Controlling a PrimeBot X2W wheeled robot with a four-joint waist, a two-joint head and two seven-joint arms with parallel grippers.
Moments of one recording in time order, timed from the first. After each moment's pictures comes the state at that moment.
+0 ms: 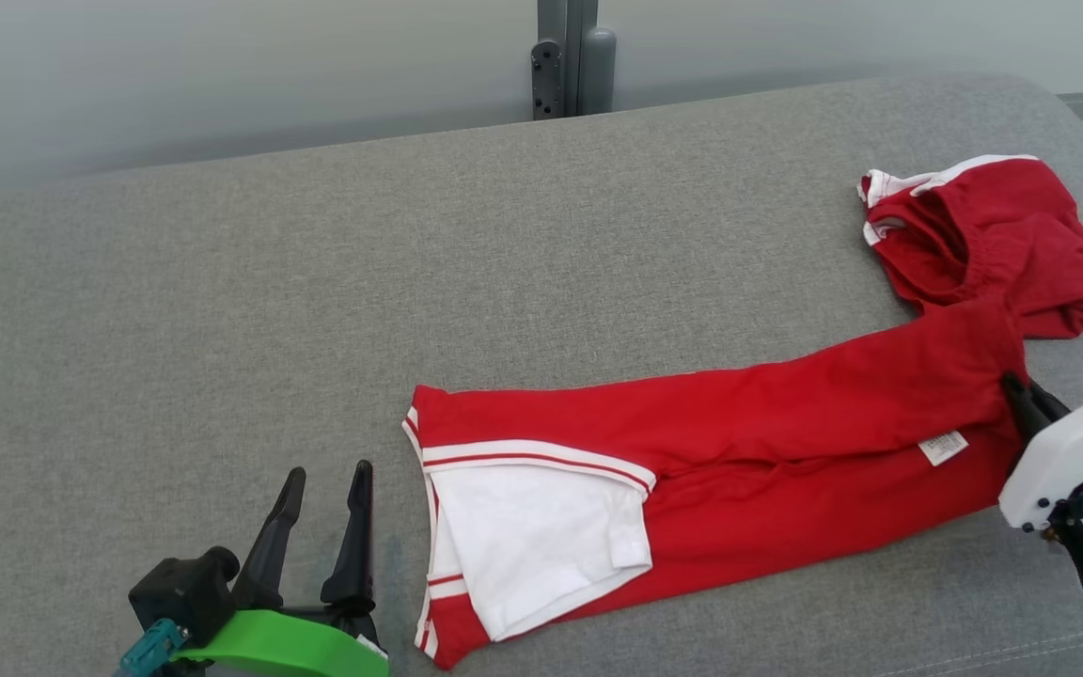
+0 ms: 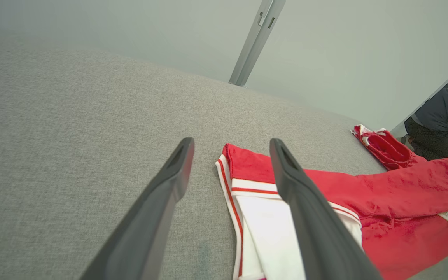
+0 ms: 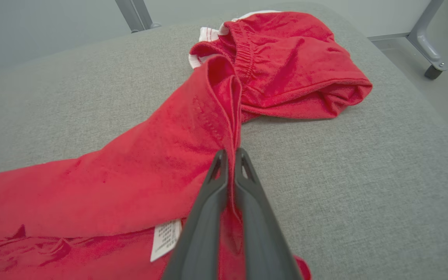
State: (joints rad) left arm 0.03 0.23 -0.37 0.02 -0.66 0.08 -0.21; right arm -0.22 -0.35 -0.06 0.32 0.46 0.13 0.25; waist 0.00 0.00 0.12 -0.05
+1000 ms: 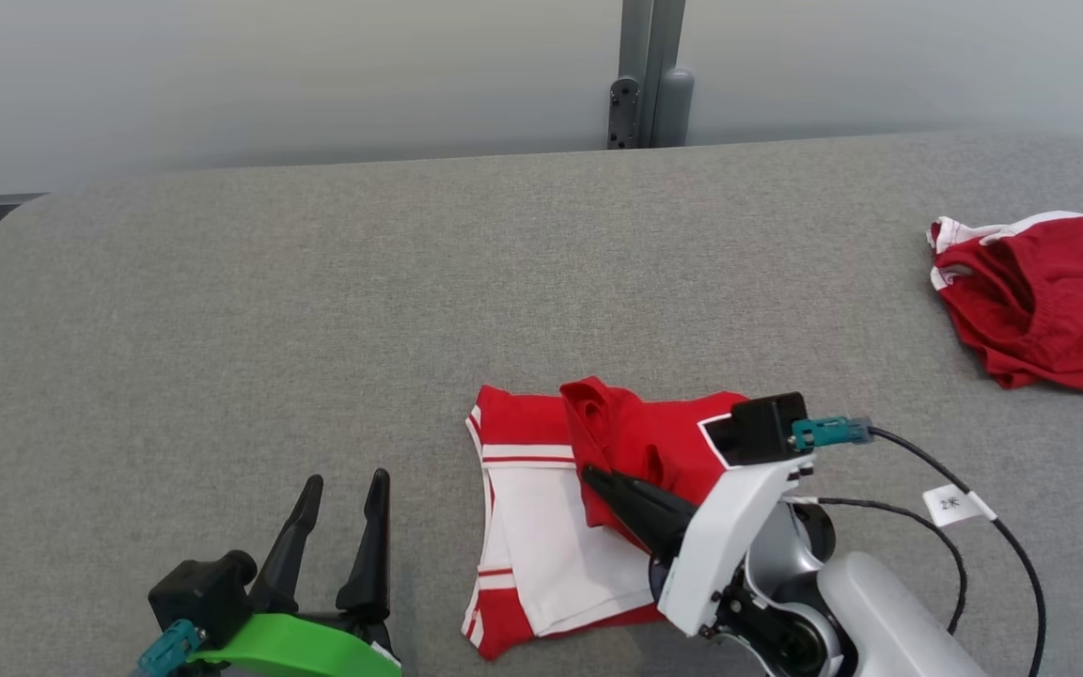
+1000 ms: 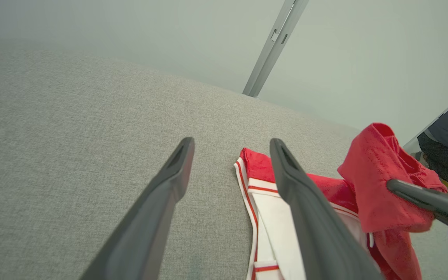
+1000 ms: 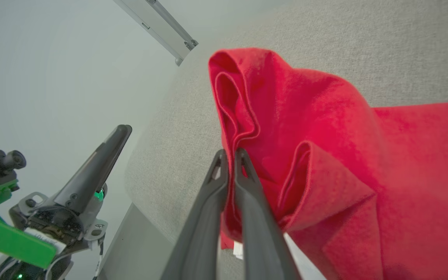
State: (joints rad) left arm 0.02 0.23 -0.40 0.04 -0.67 0.08 -0.20; right arm -0.21 -0.08 0.44 0.09 0.77 0.13 0.38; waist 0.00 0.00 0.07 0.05
